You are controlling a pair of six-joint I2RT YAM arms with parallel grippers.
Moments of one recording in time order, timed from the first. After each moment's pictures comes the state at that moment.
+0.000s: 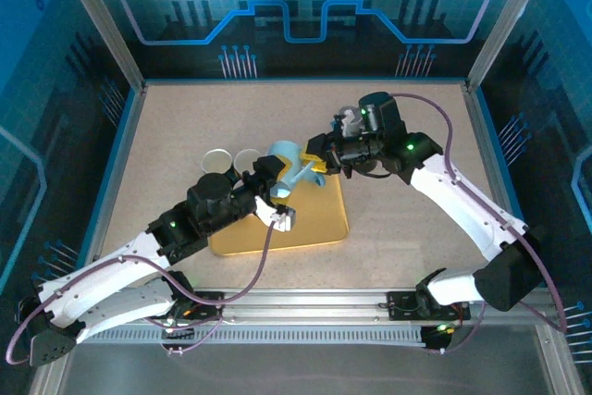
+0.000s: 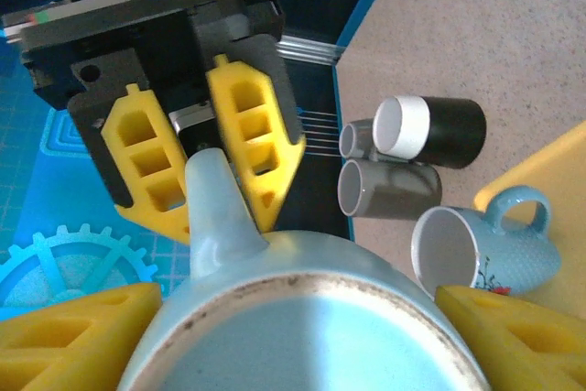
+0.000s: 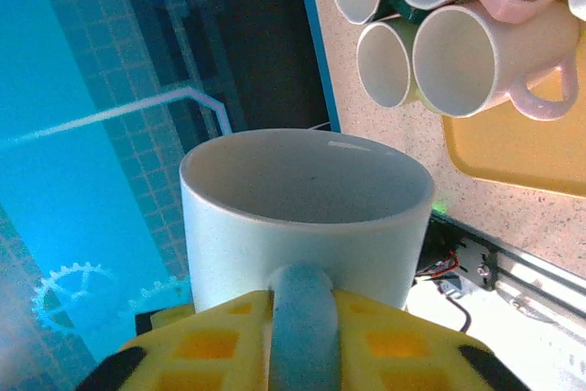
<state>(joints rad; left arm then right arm) -0.85 0.86 0.73 -0.06 -0.02 1.37 0.54 1.36 1.28 -0.51 -0.79 1.30</state>
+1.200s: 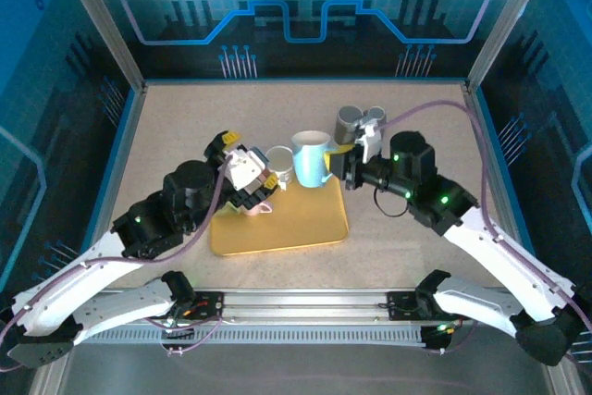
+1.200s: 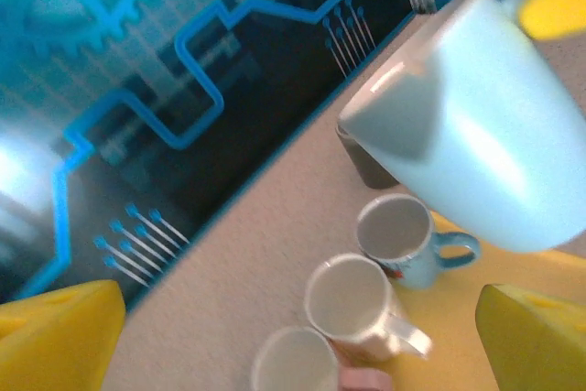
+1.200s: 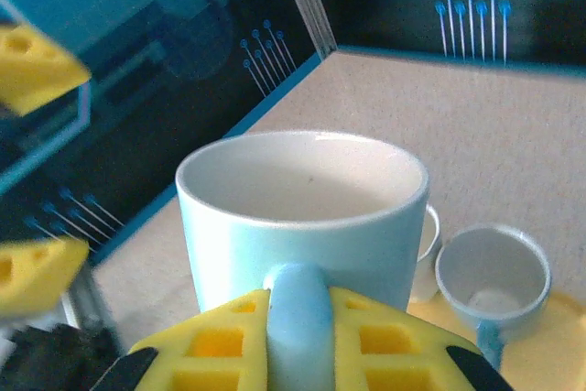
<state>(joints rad) -0.86 0.83 1.02 -0.49 -0.36 0.32 0.68 0.97 0.98 -0.29 -0.22 0.29</state>
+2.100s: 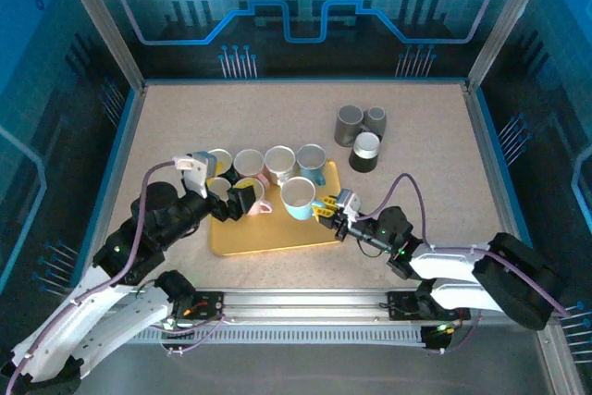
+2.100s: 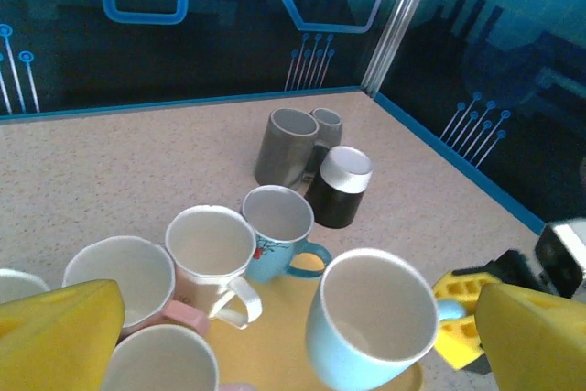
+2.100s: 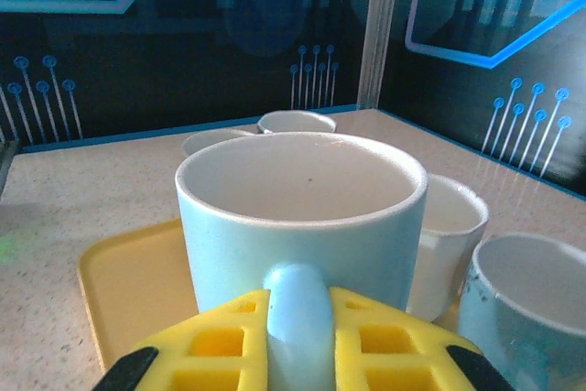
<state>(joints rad) -0.63 0.55 0.77 -0.42 -0.04 -0.30 0.81 1.21 0.15 1.06 -0.21 -0.06</state>
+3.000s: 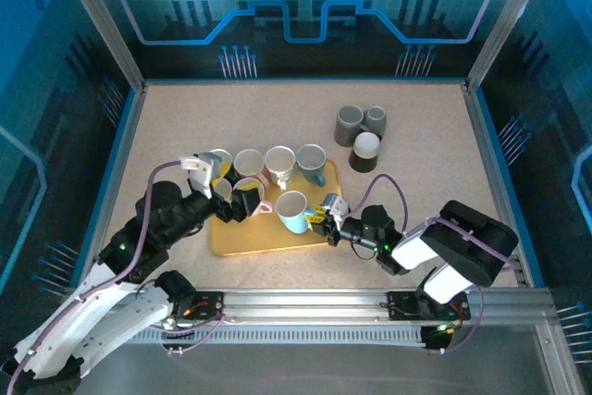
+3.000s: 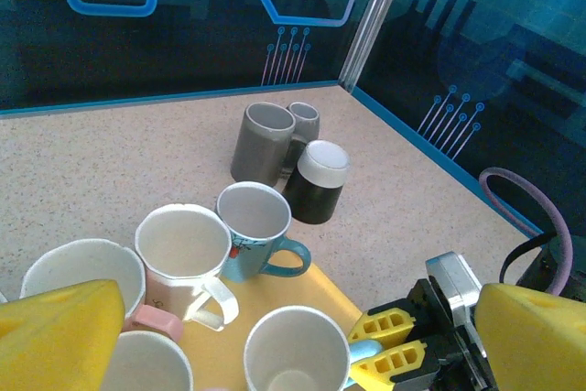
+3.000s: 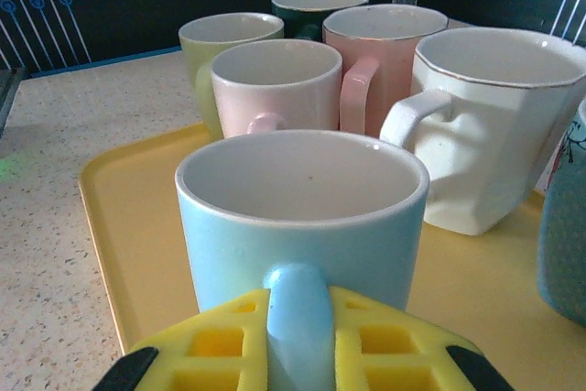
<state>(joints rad) -0.63 0.56 0.74 -0.37 0.01 -0.30 0.79 1.57 0.19 1.20 -0.27 -0.02</state>
